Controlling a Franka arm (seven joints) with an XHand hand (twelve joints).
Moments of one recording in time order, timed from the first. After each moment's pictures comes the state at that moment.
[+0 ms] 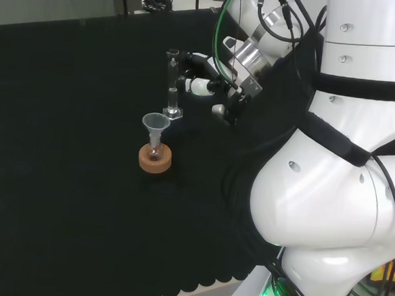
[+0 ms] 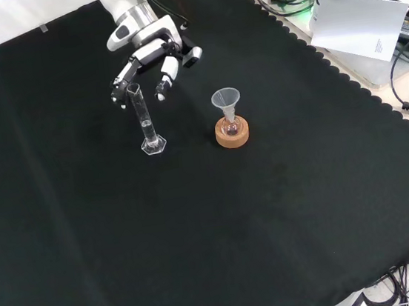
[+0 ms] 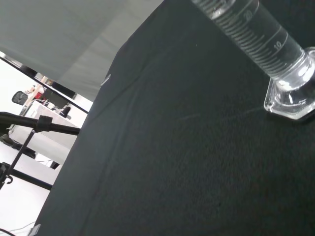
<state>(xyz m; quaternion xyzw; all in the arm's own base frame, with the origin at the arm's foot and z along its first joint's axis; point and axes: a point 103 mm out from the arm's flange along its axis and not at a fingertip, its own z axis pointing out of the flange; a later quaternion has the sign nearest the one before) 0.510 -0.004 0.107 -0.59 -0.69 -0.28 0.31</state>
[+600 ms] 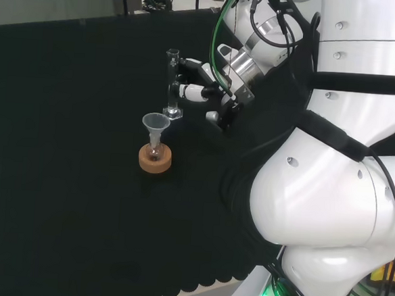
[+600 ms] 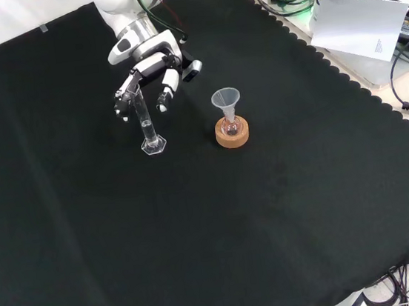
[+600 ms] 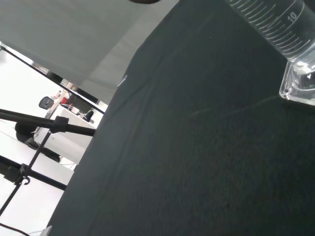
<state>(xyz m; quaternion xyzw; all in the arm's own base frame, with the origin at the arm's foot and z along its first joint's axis) 0.522 0.008 0.085 -0.57 -0.70 -0.31 0.31</state>
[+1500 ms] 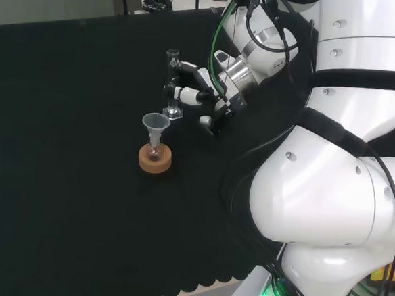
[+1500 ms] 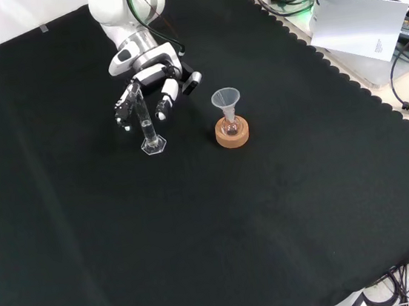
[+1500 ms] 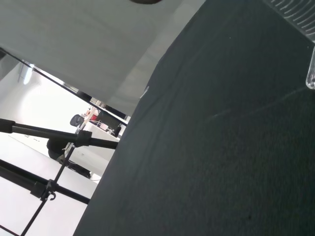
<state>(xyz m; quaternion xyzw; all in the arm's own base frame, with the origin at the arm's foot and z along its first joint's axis) 0.534 0.021 0.068 -0.54 -0.69 -0.36 0.32</state>
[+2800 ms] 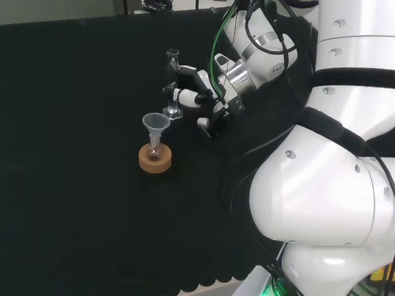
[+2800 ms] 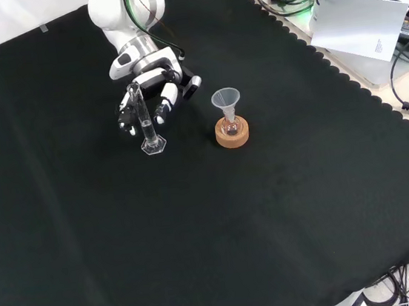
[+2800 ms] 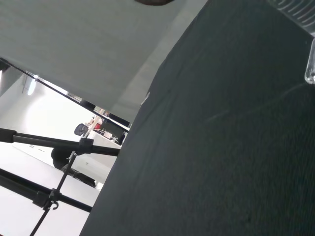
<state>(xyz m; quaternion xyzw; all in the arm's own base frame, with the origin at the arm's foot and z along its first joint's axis) 0.538 0.024 0.060 -0.54 -0.68 -0.37 0.33</state>
